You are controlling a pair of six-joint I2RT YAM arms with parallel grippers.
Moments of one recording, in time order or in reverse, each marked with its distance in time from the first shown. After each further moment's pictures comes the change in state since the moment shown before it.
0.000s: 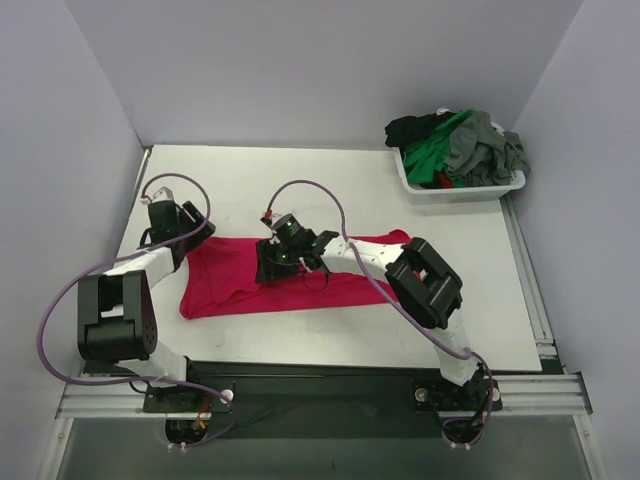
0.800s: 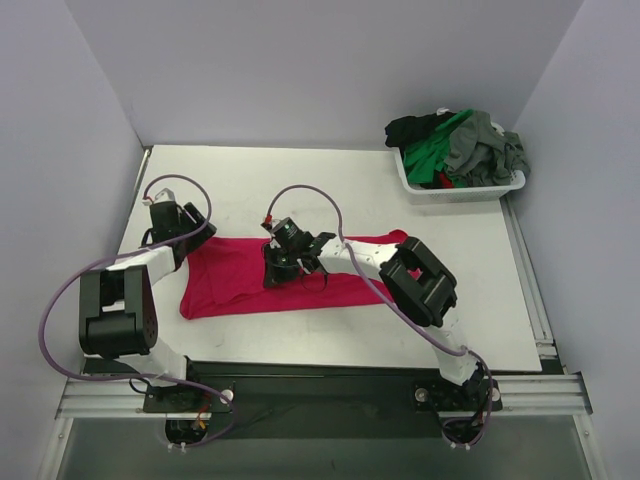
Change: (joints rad) left arm 0.000 0.032 0.003 0.012 0.000 0.000; right arm 0.005 0.042 0.020 -0.044 -0.001 0.003
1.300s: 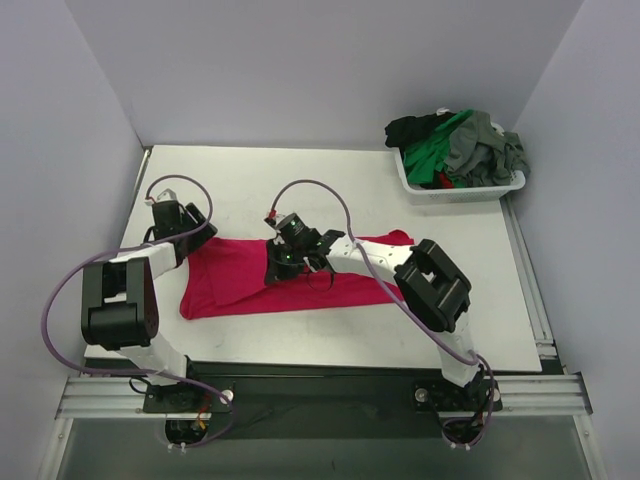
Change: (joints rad) left arm 0.000 0.056 0.026 -0.003 -0.002 0.000; right arm -0.010 -0.094 -0.046 -0.007 -0.009 0.001
